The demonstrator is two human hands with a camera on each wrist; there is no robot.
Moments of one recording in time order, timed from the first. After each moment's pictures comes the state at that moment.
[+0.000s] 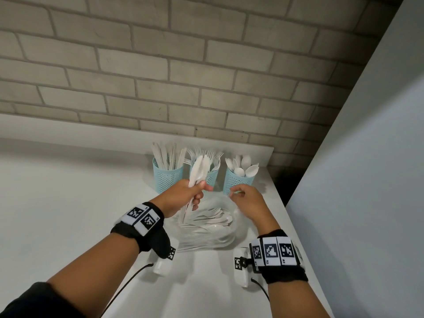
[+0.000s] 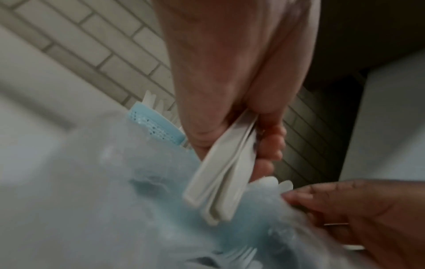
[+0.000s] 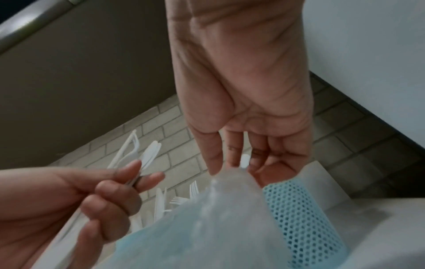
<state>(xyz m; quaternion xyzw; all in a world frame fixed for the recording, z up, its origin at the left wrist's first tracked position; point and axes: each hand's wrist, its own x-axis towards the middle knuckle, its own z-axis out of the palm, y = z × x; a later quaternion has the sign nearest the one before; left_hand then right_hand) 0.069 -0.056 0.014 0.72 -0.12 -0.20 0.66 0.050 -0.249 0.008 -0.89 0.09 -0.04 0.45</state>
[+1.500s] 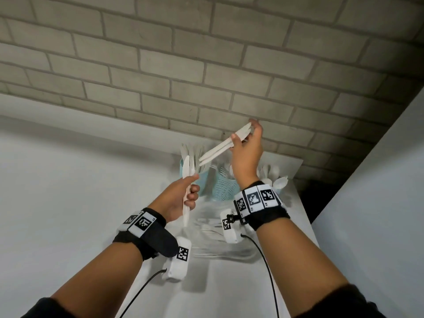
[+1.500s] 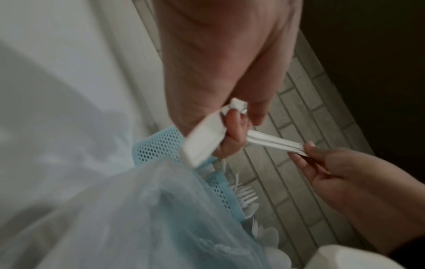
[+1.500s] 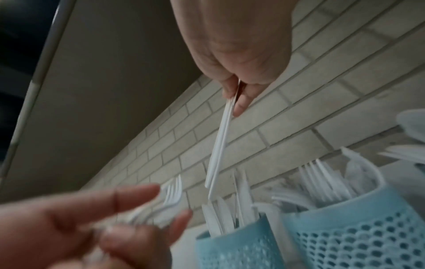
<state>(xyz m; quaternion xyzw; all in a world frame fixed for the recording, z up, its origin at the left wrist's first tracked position) 0.073 -0.007 0.012 0.49 0.09 -0.18 0.85 0.131 -0.149 0.077 -0.70 -0.03 -0.31 0.64</state>
